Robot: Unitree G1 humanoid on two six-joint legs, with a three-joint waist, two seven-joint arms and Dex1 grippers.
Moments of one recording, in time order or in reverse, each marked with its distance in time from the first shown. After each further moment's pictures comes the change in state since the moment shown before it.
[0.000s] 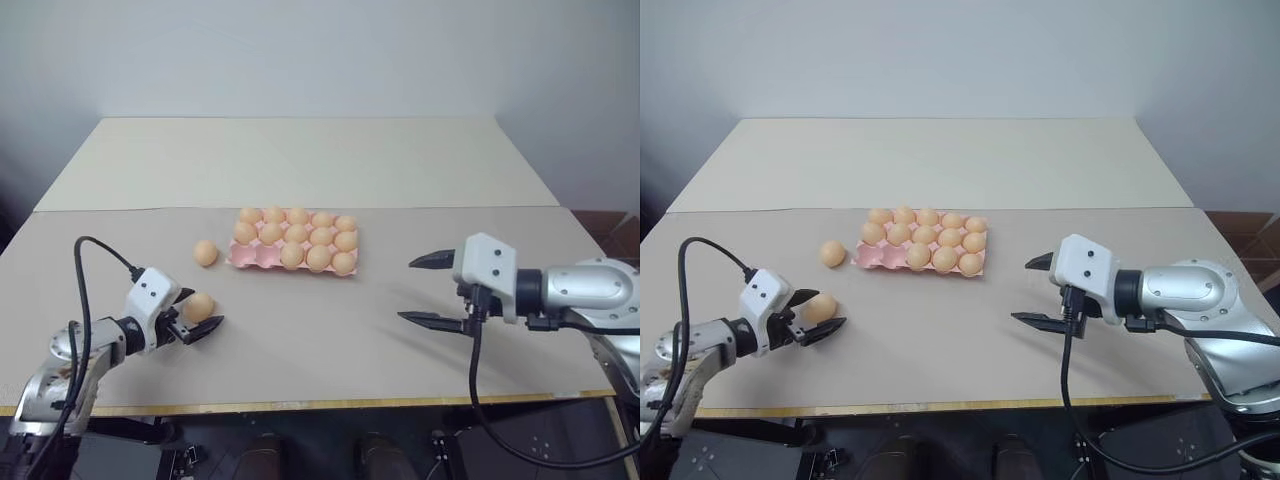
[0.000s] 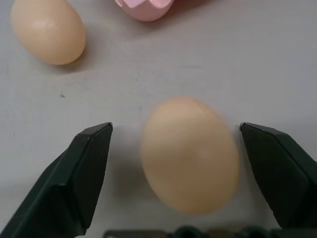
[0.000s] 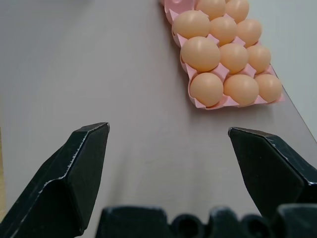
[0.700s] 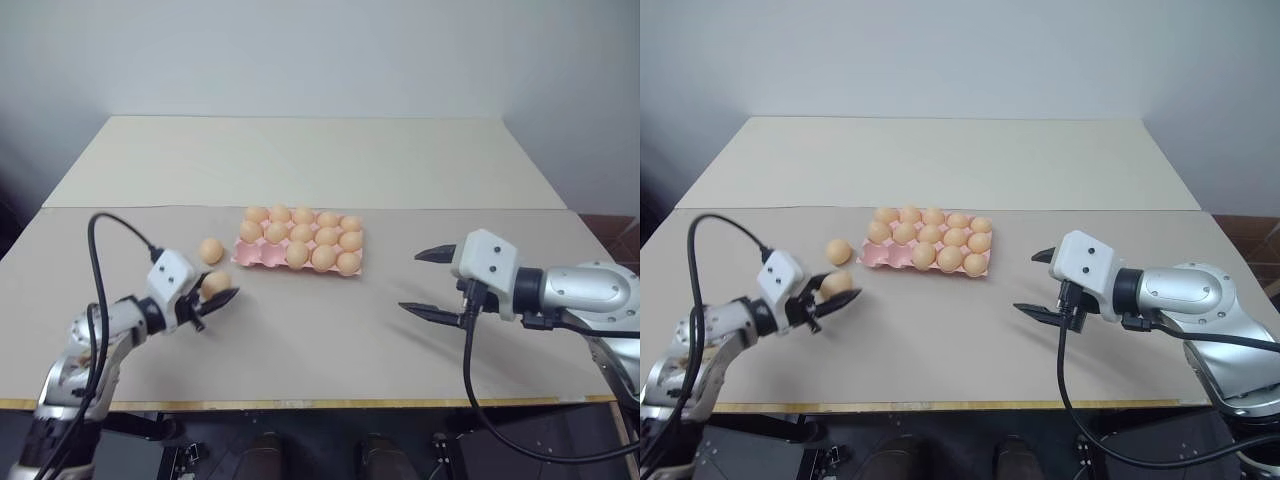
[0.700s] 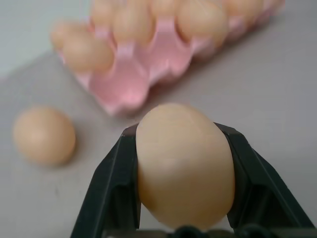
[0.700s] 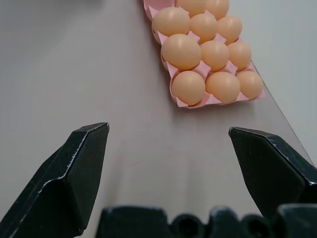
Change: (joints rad) left arm -0.147 -0.092 -0.030 -0.059 -0.025 -0.154 -0.003; right arm 0.003 0.007 0.003 -0.002 -0.019 0.003 -0.075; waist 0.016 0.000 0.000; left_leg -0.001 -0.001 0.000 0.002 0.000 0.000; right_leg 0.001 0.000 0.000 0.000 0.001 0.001
